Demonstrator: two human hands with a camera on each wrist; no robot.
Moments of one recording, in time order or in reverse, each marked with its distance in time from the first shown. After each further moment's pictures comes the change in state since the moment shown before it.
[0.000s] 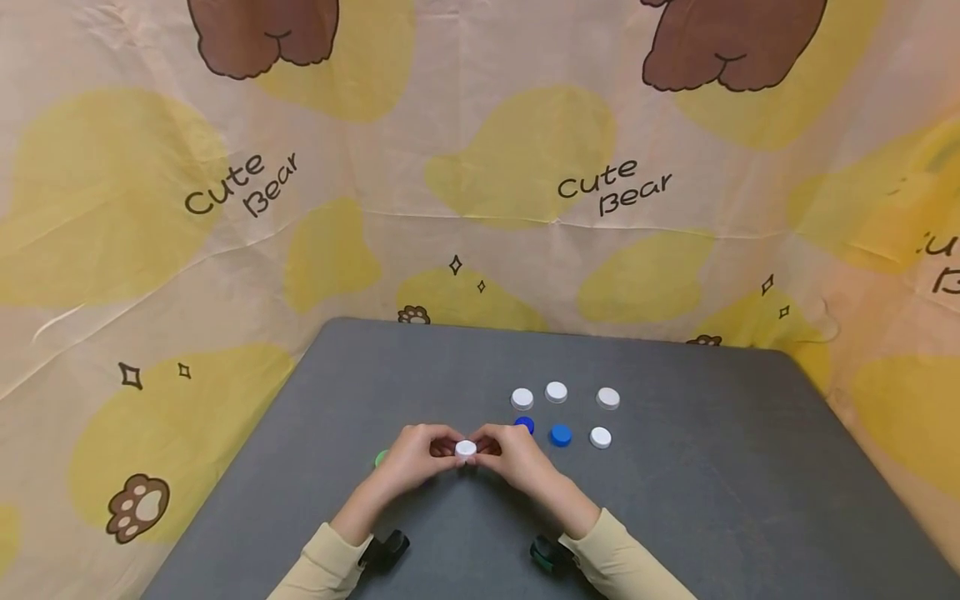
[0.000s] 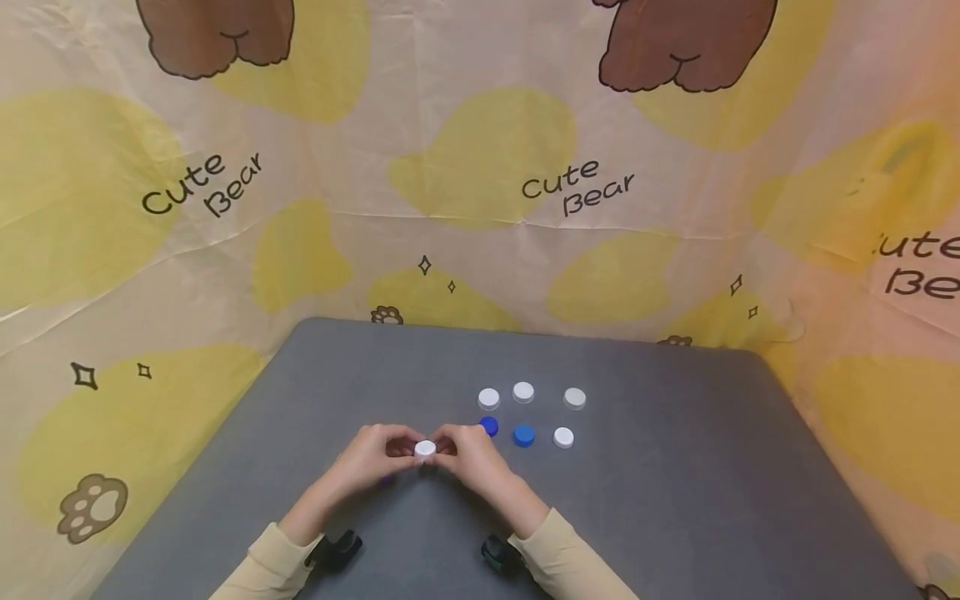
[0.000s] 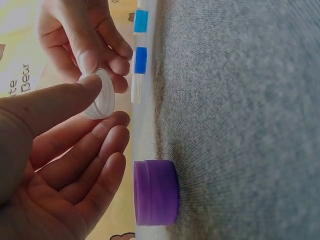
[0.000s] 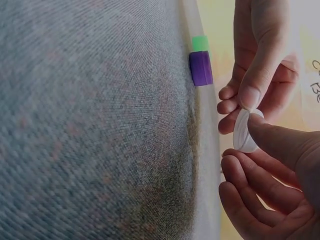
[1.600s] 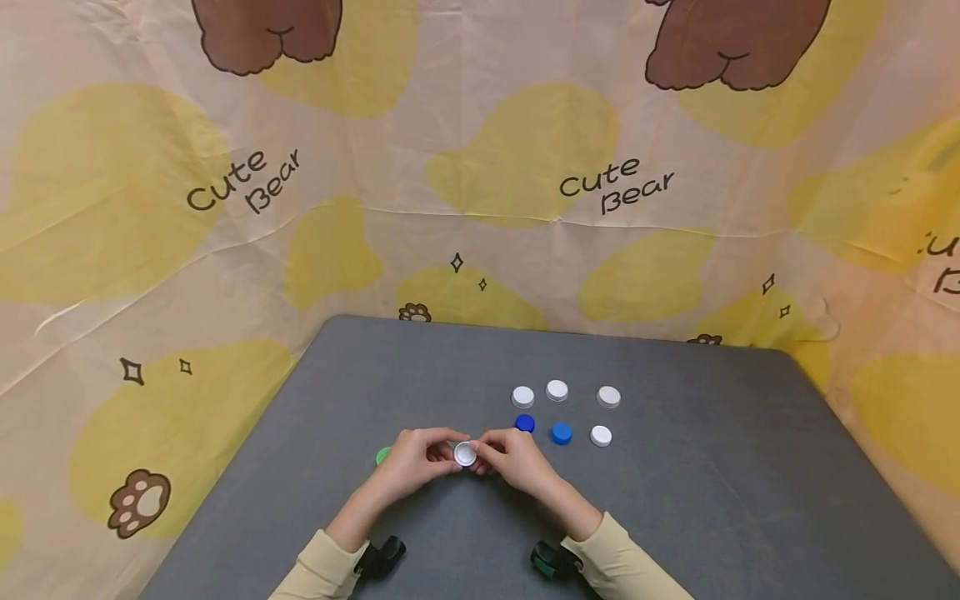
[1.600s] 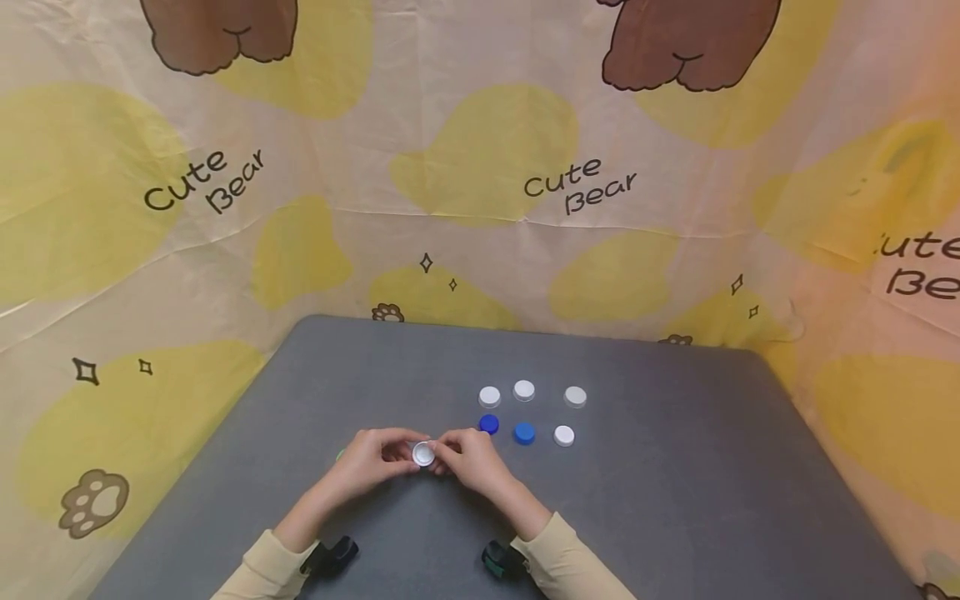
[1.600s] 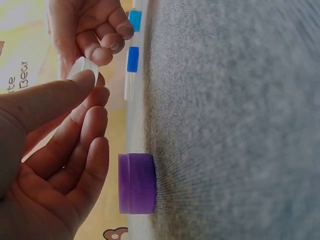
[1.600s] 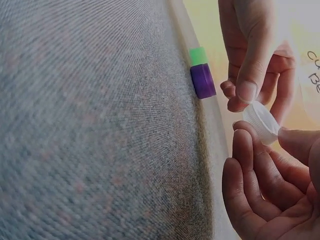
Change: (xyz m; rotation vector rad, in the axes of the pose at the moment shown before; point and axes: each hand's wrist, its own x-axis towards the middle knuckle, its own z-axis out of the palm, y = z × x) left_hand -0.010 -0.003 0.003 -0.066 0.035 0.047; right_hand -0.006 0.002 0.006 0.306 -0.064 0.186
